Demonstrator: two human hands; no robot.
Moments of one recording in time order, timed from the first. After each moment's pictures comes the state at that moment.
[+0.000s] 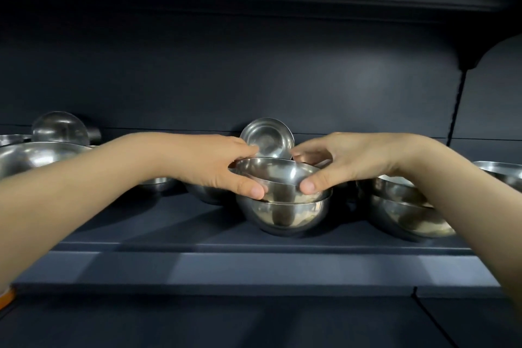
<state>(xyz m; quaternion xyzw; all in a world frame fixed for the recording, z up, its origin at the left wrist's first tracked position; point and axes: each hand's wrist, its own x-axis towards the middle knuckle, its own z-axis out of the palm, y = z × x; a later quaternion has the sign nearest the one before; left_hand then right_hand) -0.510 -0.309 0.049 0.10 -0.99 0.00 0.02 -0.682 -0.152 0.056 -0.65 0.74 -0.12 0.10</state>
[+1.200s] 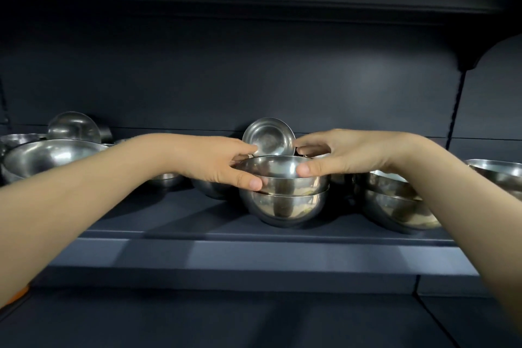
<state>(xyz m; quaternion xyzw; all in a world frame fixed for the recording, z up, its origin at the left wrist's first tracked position) -0.505 -0.305 0.044 0.13 -0.98 -0.13 0.04 -0.689 -0.151 0.055 -0.63 0.75 -0.17 0.11</state>
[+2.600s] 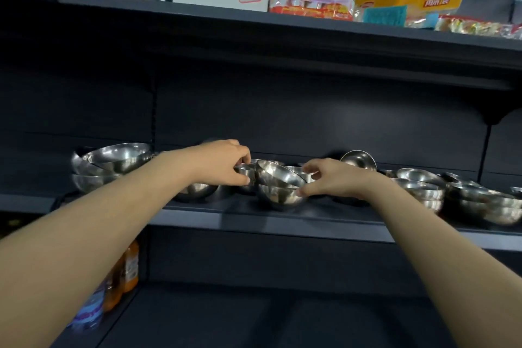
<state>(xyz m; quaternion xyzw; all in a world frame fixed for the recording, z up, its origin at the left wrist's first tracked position) -0.182 -0.390 0.062 0.22 -0.96 0.08 0.14 -0.378 -0.251 0.051 -0.55 0.81 -0.20 0.01</state>
